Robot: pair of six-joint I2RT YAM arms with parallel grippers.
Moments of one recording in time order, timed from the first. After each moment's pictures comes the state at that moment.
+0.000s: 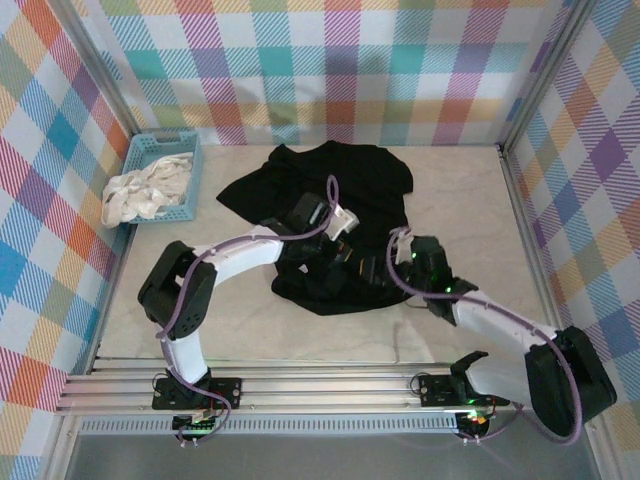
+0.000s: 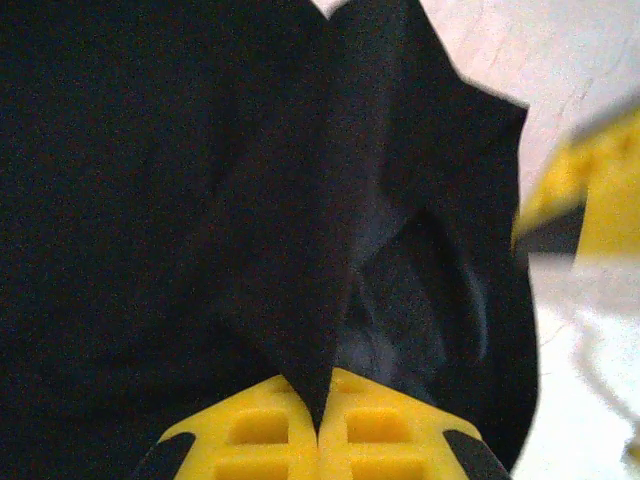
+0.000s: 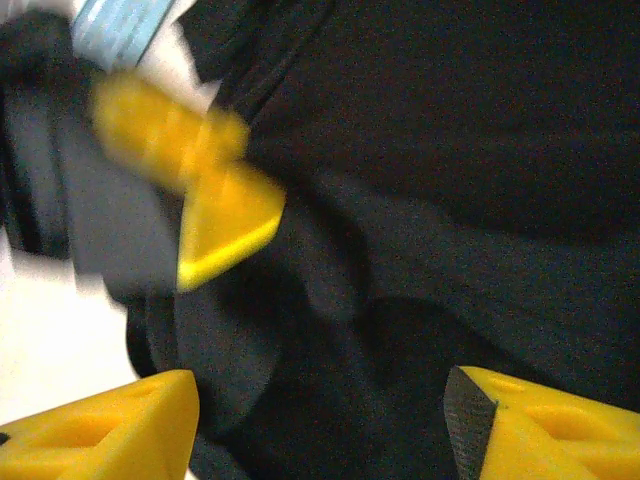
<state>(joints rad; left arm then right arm) -0.66 1.80 1.25 -0.29 0.41 -0.03 0.54 1.13 0.43 0.15 -0.26 0.40</state>
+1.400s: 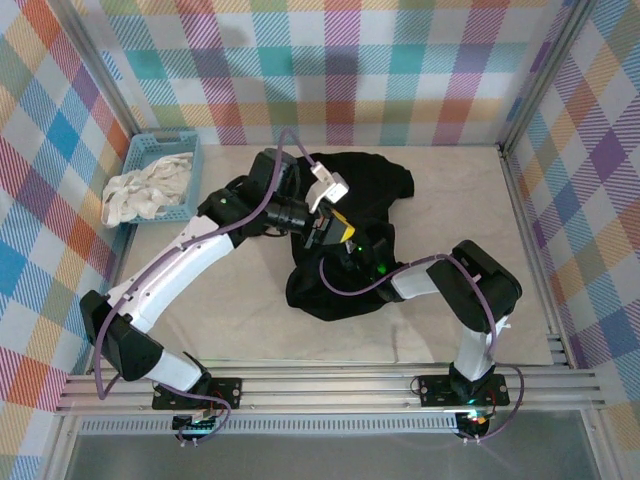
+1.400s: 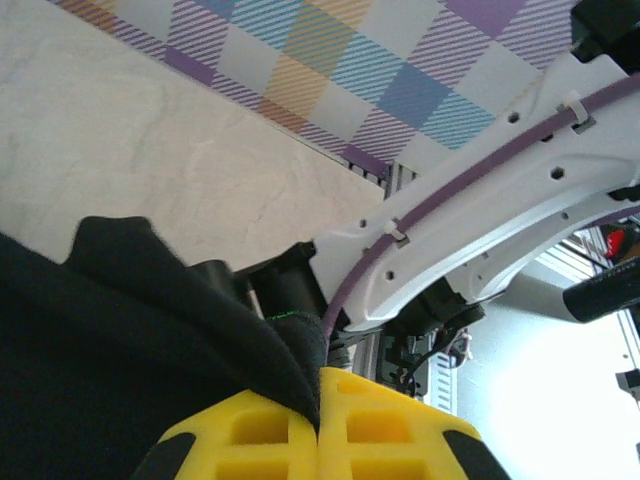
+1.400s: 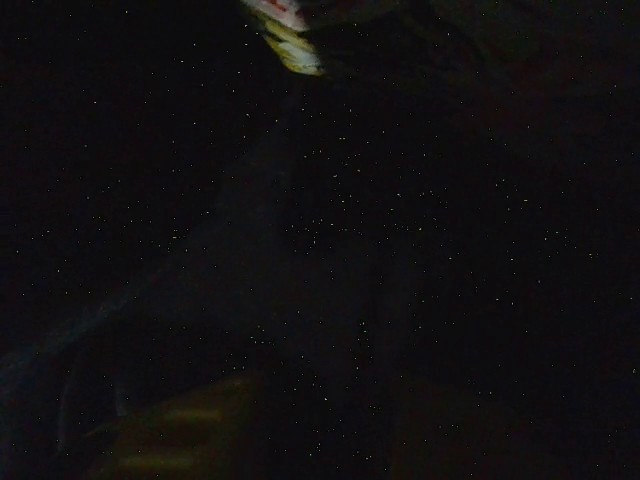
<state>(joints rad) -0.70 1.48 1.54 -0.68 0.76 0.00 0.67 1.82 0.71 0.66 0.12 -0.05</state>
